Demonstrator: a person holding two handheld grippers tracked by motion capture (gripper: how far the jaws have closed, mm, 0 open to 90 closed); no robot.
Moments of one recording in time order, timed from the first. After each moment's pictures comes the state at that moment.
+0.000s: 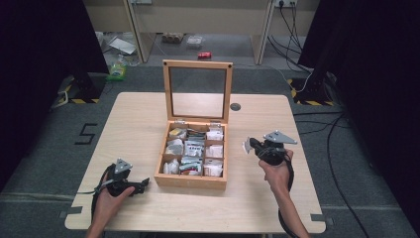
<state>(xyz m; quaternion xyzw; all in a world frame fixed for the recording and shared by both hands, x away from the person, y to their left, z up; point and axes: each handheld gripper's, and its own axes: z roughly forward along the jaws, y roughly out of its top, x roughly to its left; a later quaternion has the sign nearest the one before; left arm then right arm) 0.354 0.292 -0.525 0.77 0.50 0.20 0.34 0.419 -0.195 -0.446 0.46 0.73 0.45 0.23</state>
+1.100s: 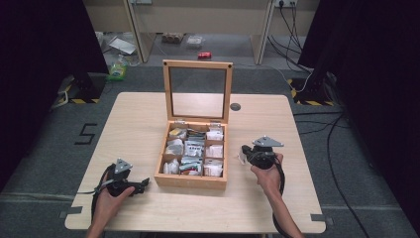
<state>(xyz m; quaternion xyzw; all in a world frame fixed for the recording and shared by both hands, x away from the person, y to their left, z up) 0.354 0.292 -0.525 0.77 0.50 0.20 0.34 0.423 -0.176 -0.475 0.45 0.76 0.42 0.21</state>
